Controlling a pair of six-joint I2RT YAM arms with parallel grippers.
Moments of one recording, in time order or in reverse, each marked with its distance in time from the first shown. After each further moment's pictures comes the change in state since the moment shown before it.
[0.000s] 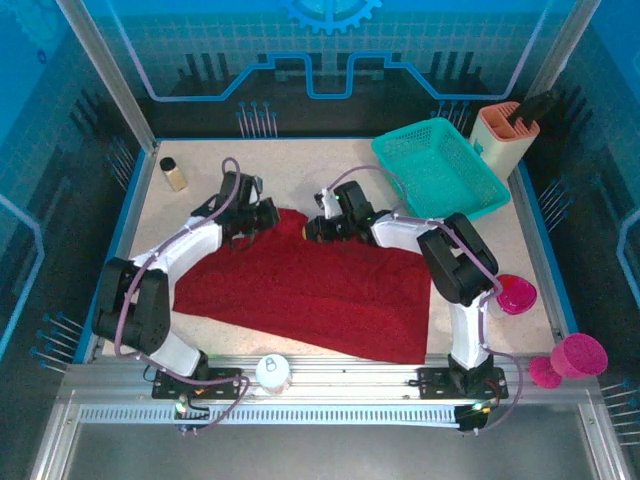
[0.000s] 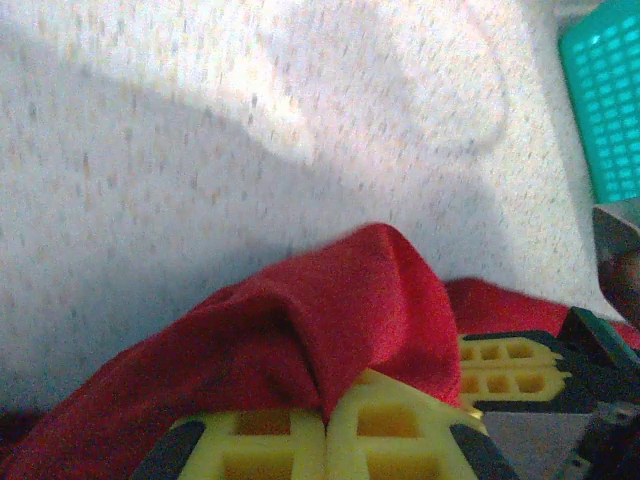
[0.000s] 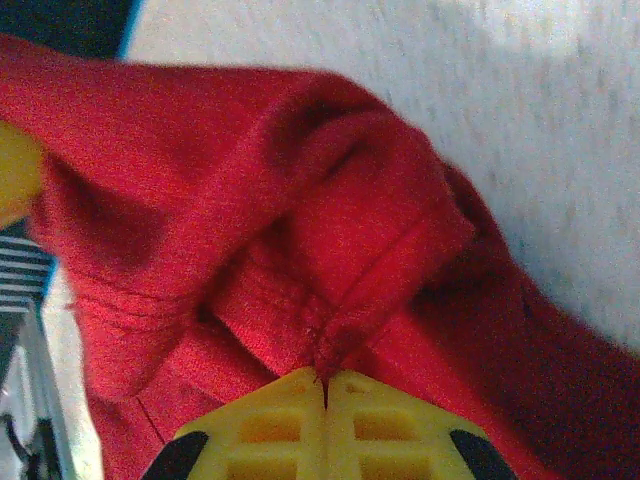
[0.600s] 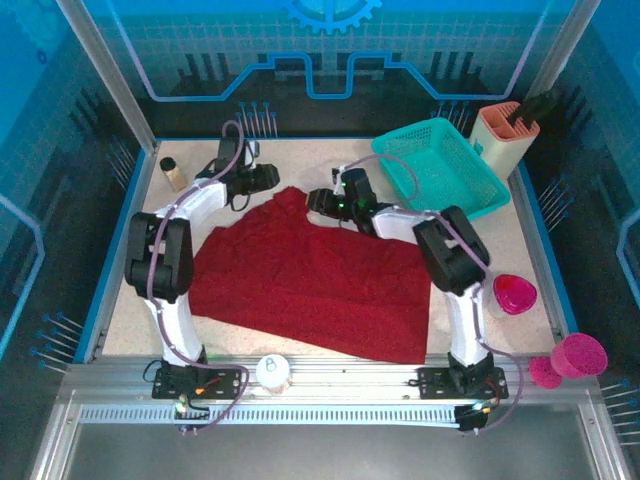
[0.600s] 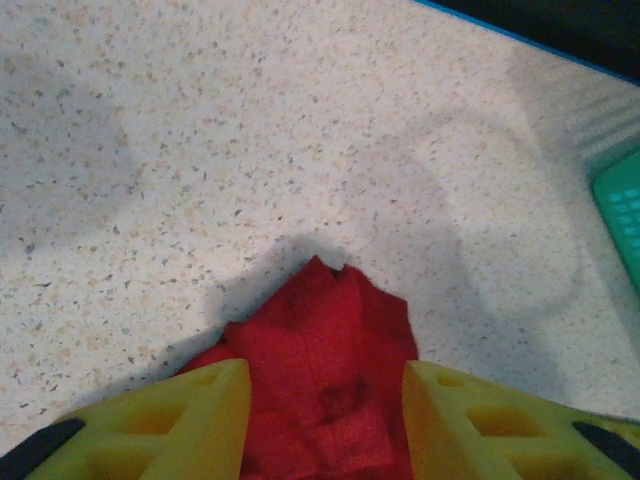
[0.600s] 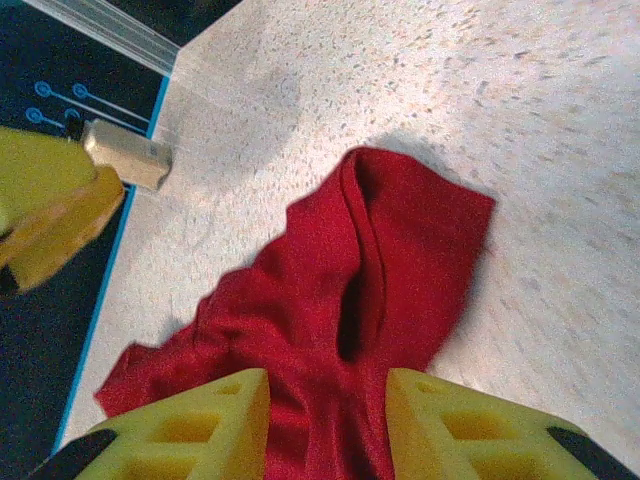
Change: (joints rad) left arm 0.116 0.330 0.350 0.053 0.030 0.162; right arm -0.058 0.045 0.034 0.189 0.241 0.198
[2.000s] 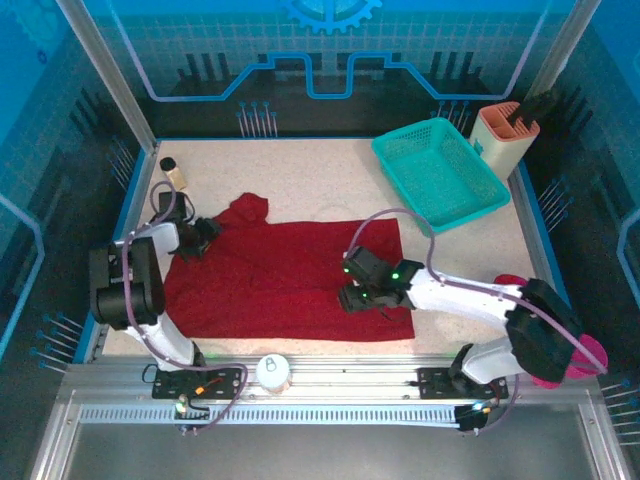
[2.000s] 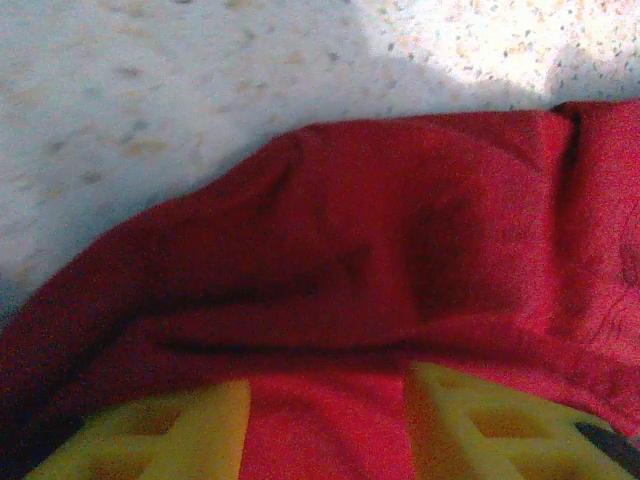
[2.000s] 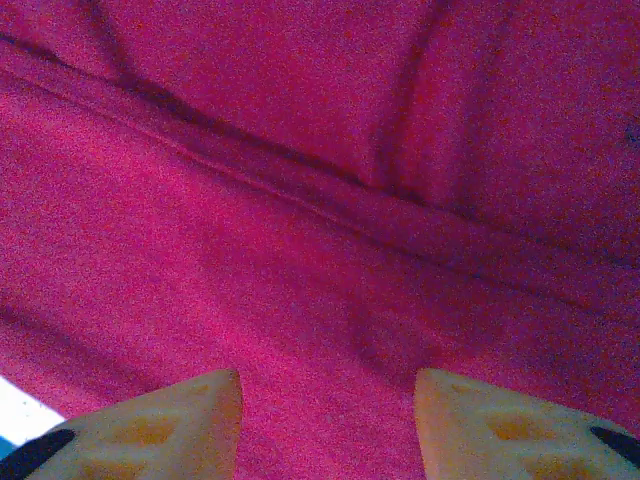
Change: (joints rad) left arm 0.360 -0.238 -0.524 -0.034 0.018 -0.234; right arm 0.381 -0.696 -0.500 -0.805 0.355 -0.207
